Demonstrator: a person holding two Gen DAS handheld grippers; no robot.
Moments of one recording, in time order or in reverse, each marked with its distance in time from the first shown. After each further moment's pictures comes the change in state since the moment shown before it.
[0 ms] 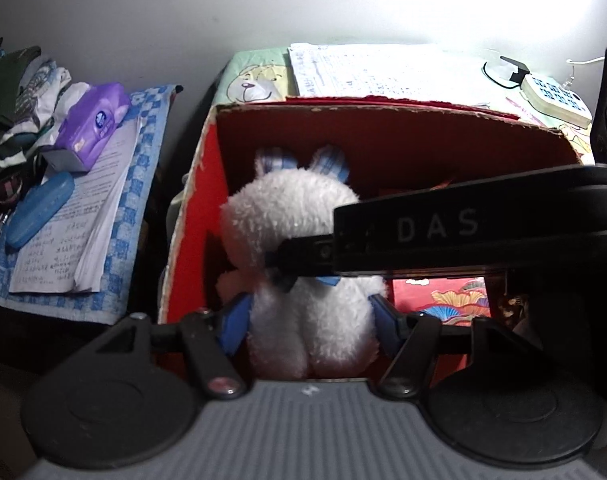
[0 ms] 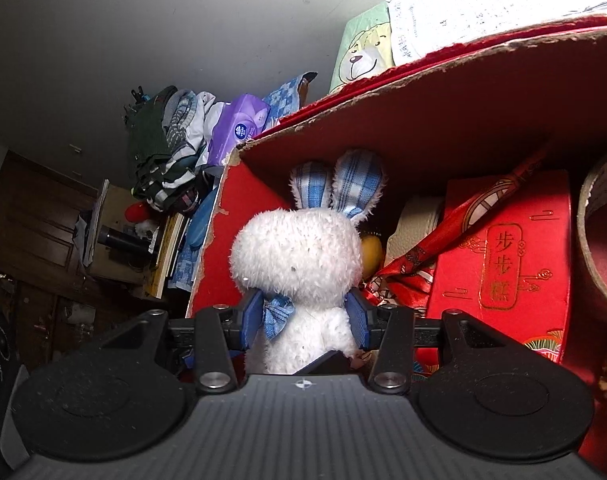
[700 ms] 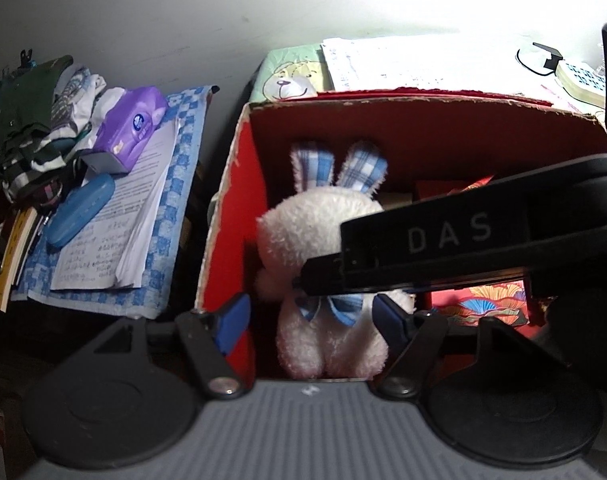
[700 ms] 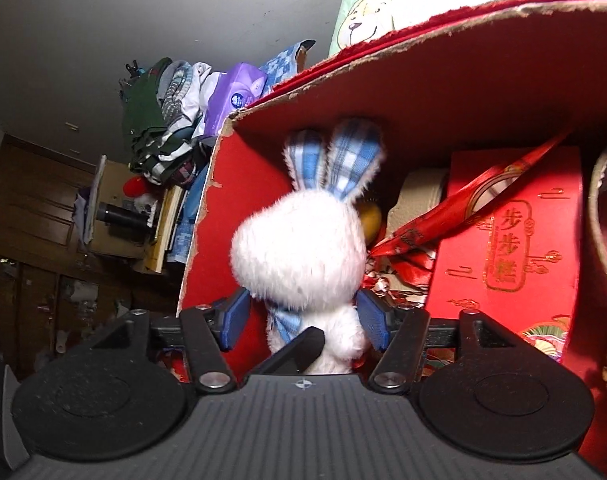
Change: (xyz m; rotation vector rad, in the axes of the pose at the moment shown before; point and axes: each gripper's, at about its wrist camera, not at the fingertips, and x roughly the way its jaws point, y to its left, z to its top) left arm -0.005 -0.009 -0.002 -0.005 0.019 0.148; right arm 0.007 -0.004 0.006 0.010 0.102 0.000
